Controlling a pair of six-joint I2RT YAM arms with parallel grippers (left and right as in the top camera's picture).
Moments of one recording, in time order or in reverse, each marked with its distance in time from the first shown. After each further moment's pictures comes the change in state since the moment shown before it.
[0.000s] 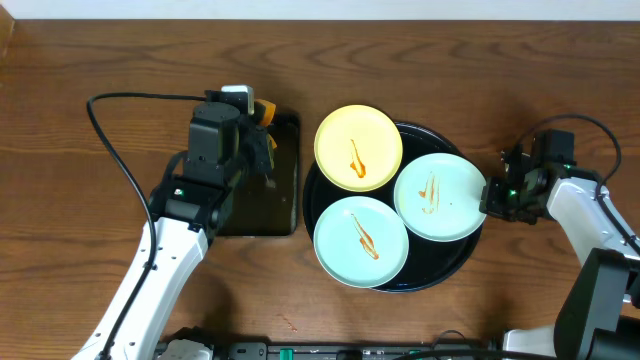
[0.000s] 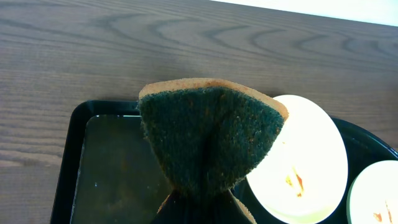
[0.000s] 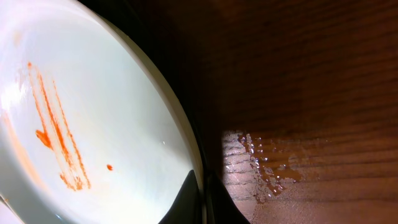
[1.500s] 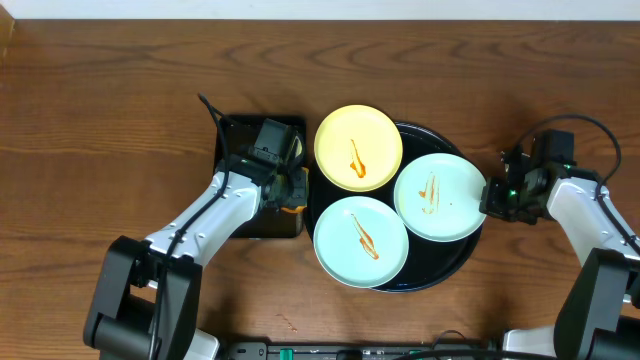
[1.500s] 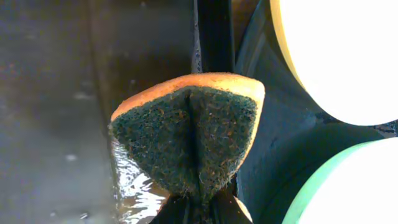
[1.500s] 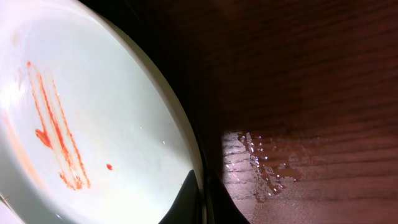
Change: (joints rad) left arm -0.126 0.401 0.000 -0.167 0.140 -0.058; right arm 0.000 0.000 0.000 -0.003 0.000 0.000
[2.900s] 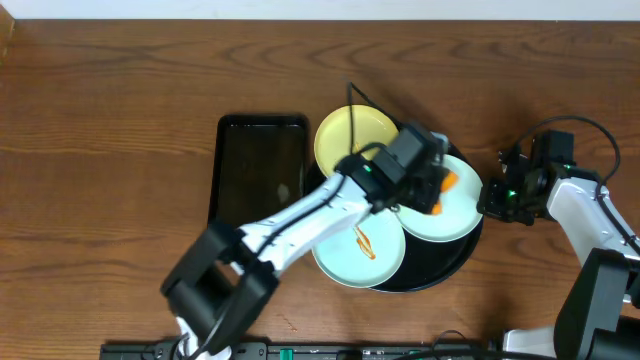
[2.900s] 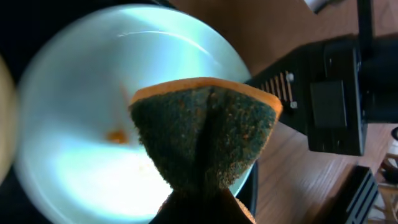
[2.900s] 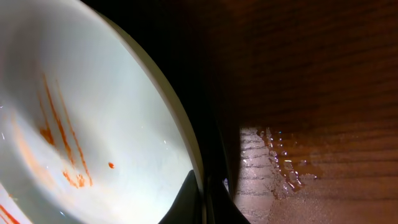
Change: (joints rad) left arm -0.491 0.259 0.420 0.178 0.165 -0.166; right arm 0.000 0.000 0.000 -0.014 -0.051 0.000
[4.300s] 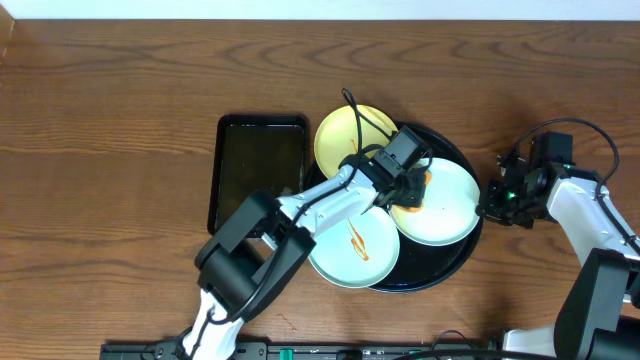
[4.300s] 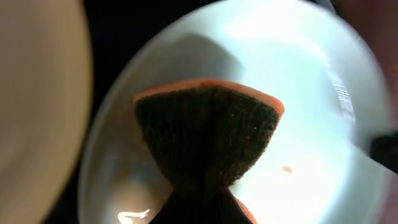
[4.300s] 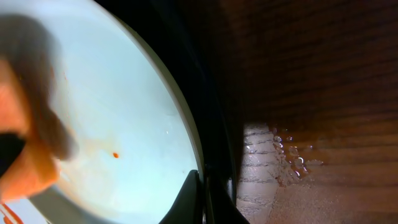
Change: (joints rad) left arm 0.056 0.152 0.003 0.027 -0.081 -0.087; right arm 0.000 0.000 0.000 -0.035 -0.008 0.000
